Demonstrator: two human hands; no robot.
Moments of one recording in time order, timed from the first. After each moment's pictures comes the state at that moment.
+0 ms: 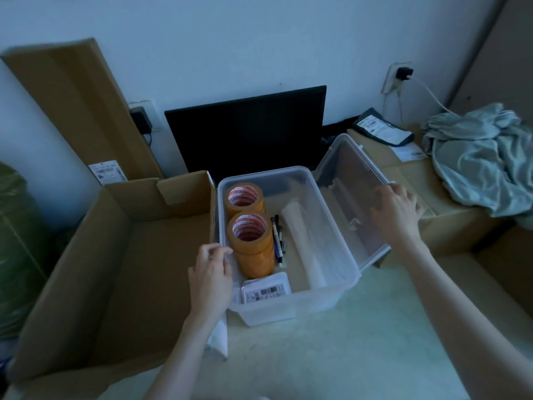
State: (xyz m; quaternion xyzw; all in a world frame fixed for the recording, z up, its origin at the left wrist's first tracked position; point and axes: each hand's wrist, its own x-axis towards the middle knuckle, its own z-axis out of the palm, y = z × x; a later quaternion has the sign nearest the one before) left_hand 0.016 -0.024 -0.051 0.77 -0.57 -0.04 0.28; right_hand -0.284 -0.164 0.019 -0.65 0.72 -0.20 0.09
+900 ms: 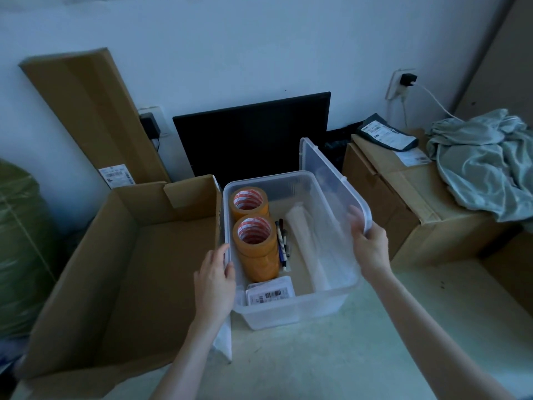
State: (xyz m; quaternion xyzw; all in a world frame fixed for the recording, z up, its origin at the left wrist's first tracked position) left_hand 0.016 -0.022 -0.053 0.77 -0.54 -0.07 0.34; right_hand -0.241 -0.127 -0.023 -0.49 0.63 -0.47 0.38
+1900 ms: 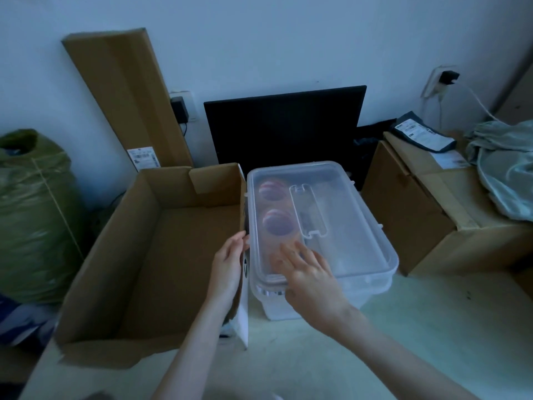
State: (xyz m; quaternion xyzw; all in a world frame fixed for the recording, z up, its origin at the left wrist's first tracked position) left_hand 0.026 -0.014 -0.021 0.68 -0.32 -0.38 0.54; right_hand -0.138 -0.033 -0.007 -0.91 0.40 -0.08 0.06
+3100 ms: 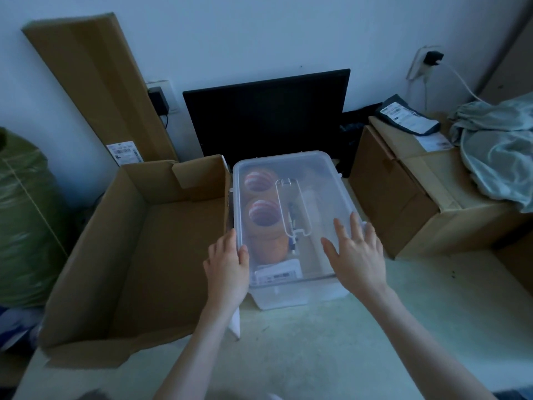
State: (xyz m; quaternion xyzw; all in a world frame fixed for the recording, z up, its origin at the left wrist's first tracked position) left_hand 0.008 -0.013 -0.039 0.81 -0.51 -0.13 0.27; right_hand -0.206 -0.077 -0.027 -0.75 0.65 -0.07 0.07
